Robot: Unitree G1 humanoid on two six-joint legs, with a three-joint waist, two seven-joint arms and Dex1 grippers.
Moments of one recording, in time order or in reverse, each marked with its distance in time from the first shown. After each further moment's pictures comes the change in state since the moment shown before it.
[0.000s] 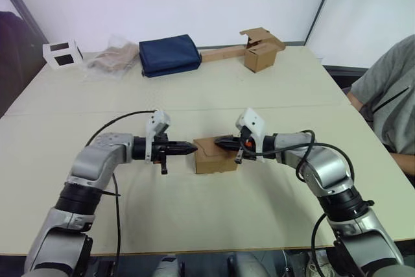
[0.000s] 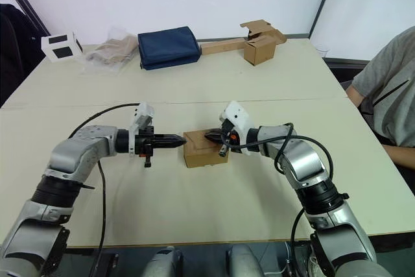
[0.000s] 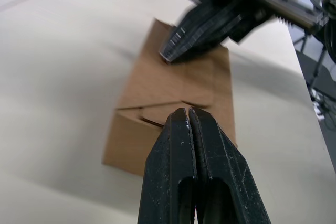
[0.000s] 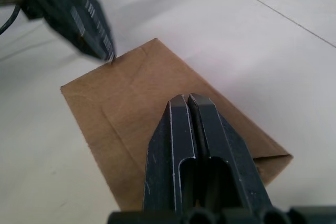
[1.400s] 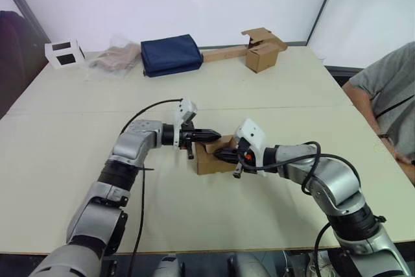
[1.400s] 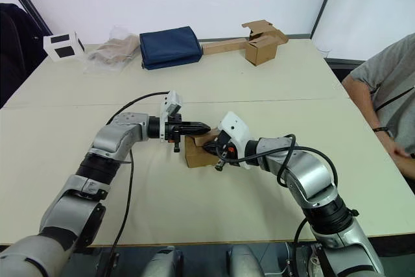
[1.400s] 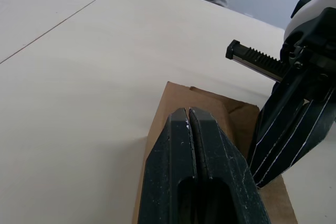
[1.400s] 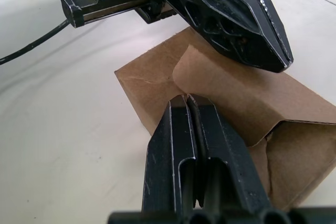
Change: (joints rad) left arm -0.194 -0.222 -0.086 0.323 0.145 -0.215 -0.018; right arm 0.076 -0.021 0.012 -0.245 0.058 0.206 -0.123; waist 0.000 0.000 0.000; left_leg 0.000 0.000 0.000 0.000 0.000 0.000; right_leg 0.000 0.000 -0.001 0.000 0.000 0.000
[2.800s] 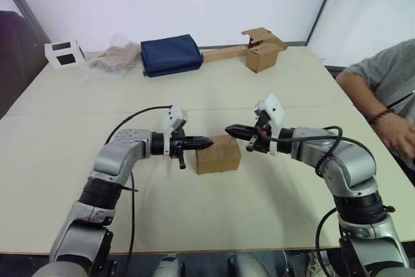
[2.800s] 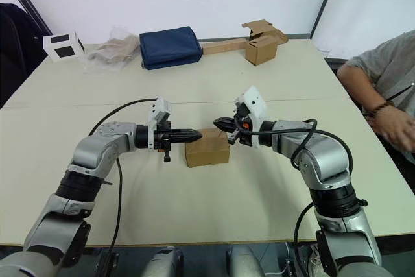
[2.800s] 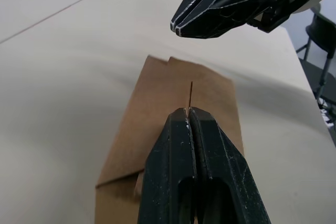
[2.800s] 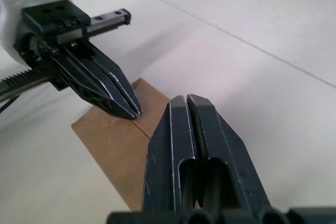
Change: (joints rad) left arm 0.188 0.096 0.048 -0.325 -0.068 0.184 0.082; right arm -0.058 0.004 -0.163 0.115 0.103 -0.012 0.008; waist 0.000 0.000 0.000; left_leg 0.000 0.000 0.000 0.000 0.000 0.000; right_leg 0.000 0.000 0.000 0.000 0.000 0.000
